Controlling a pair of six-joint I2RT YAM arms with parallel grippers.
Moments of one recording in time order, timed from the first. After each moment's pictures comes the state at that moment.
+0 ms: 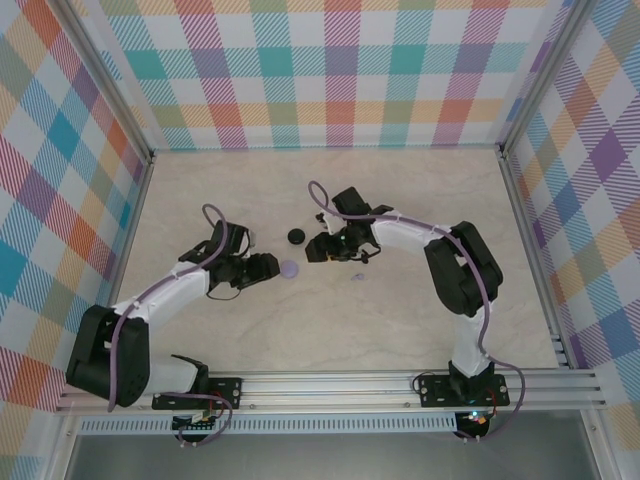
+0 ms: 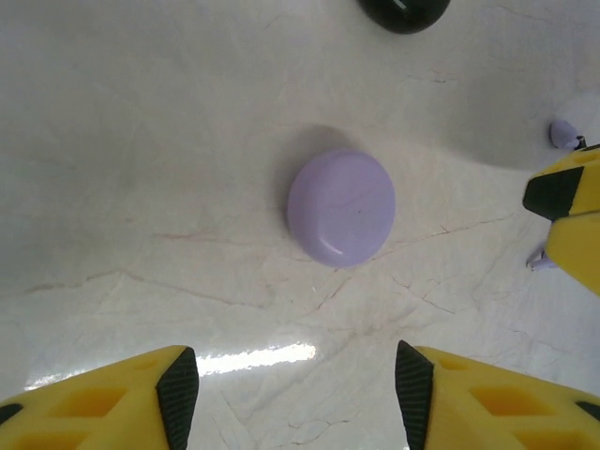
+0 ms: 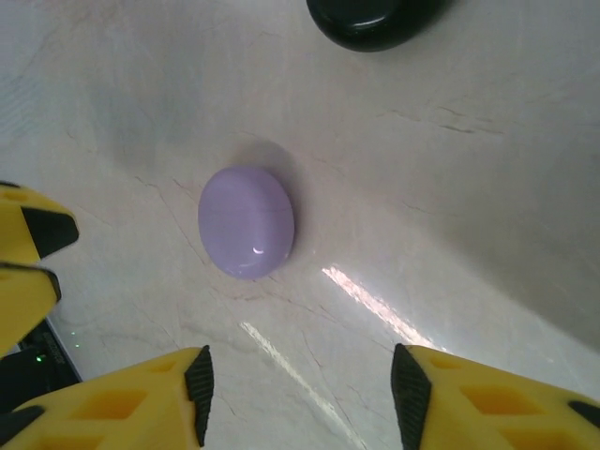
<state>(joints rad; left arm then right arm) -0.33 1.30 0.70 -0.42 0.28 -0.63 0.63 1.99 1.36 -0.46 -0.59 0.38</state>
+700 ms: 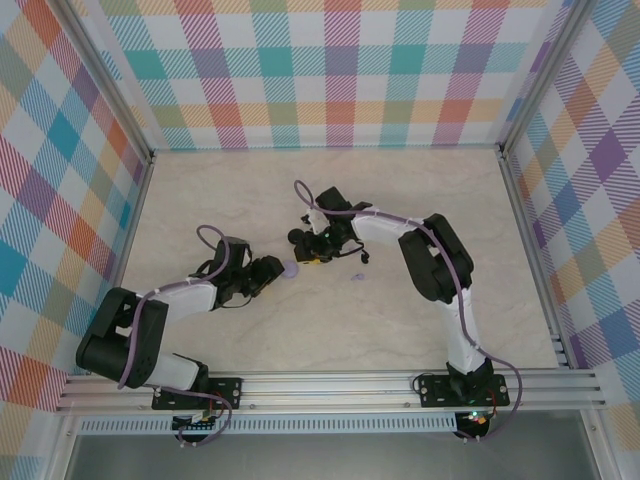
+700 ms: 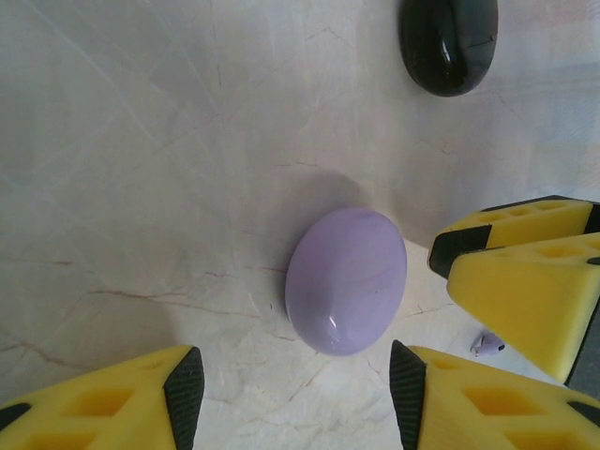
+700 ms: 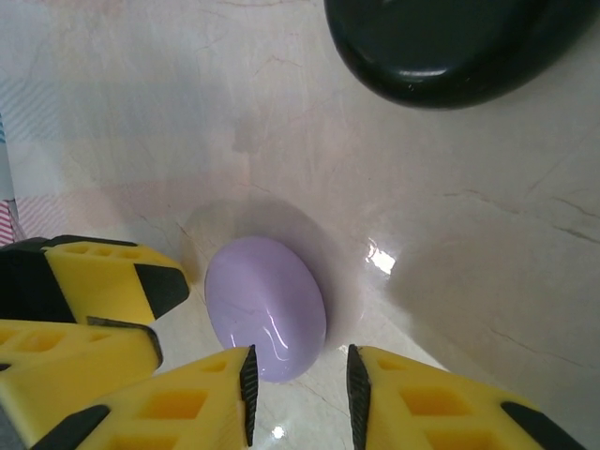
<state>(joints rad) -0.33 1.43 0.50 0.09 0.35 -0.95 0.66 2.18 1.55 -0.50 -0.66 0.44</state>
